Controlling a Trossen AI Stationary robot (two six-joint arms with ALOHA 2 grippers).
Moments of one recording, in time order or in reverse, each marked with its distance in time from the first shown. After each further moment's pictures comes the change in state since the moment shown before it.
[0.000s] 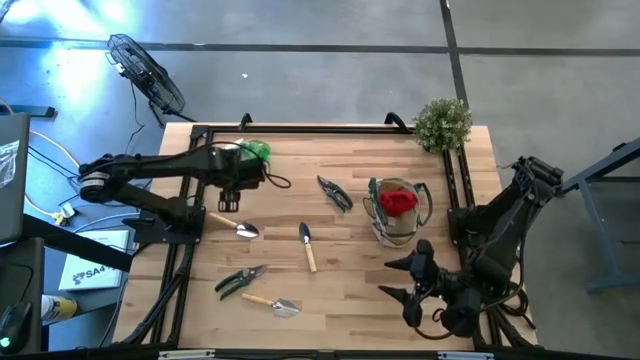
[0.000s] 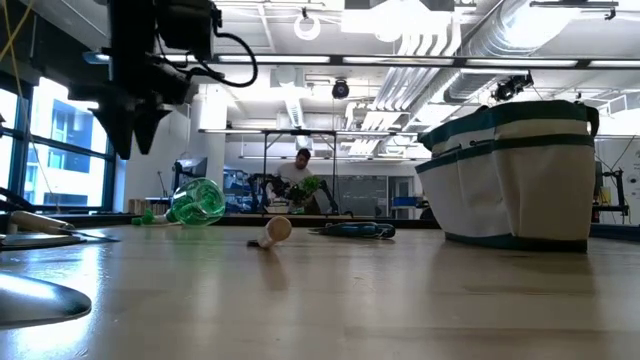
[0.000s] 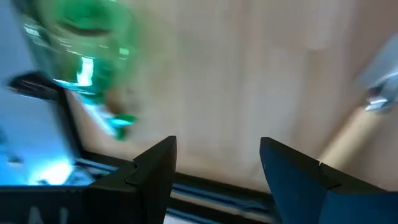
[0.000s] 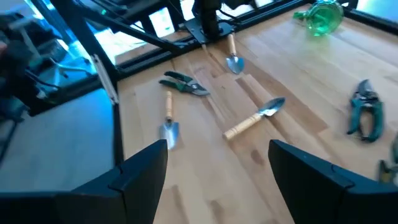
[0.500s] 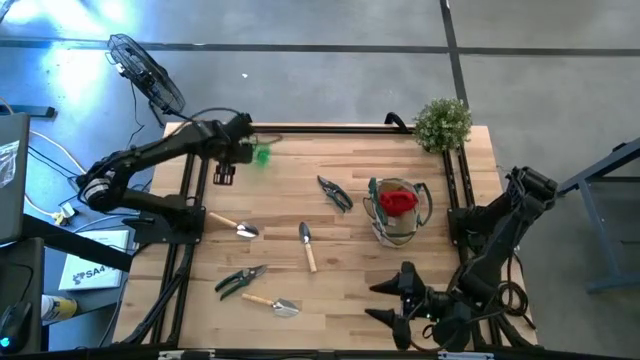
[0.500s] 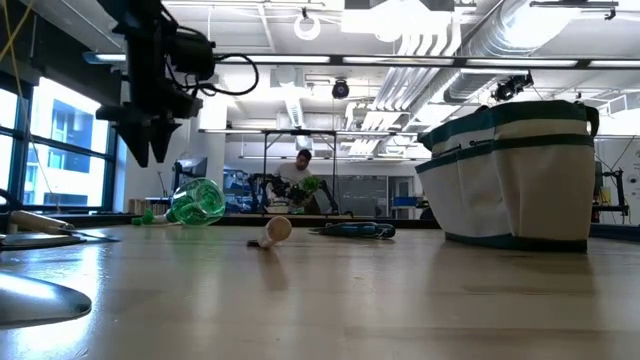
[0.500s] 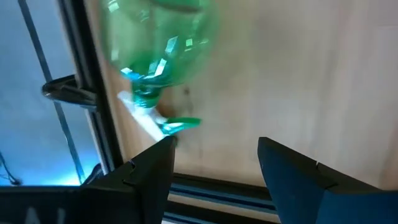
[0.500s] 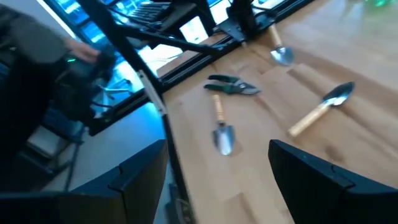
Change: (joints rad) left arm 0.436 0.000 0.000 0.193 0.114 0.511; right arm 0.000 0.127 0.000 0.353 -0.039 -0.001
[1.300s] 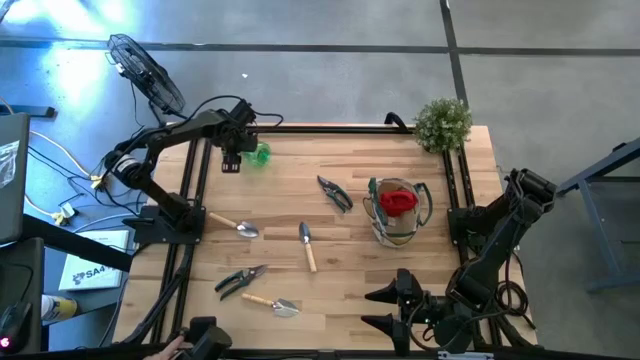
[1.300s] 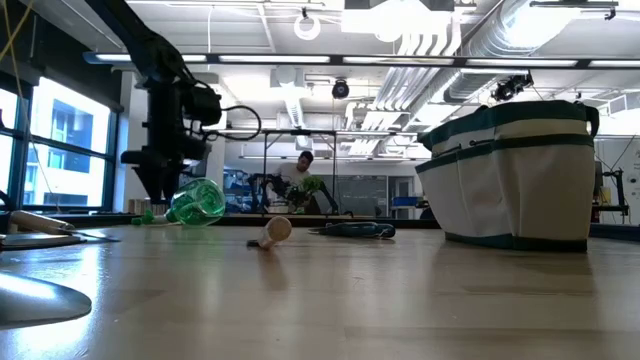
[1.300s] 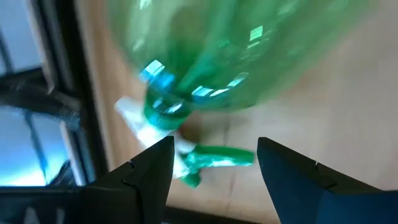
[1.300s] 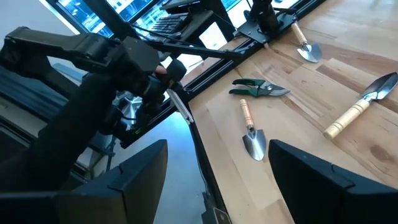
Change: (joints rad) left arm 0.216 0.288 0.010 0.228 0.053 0.115; right arm -0.003 0.019 0.000 0.150 -0.014 -0.003
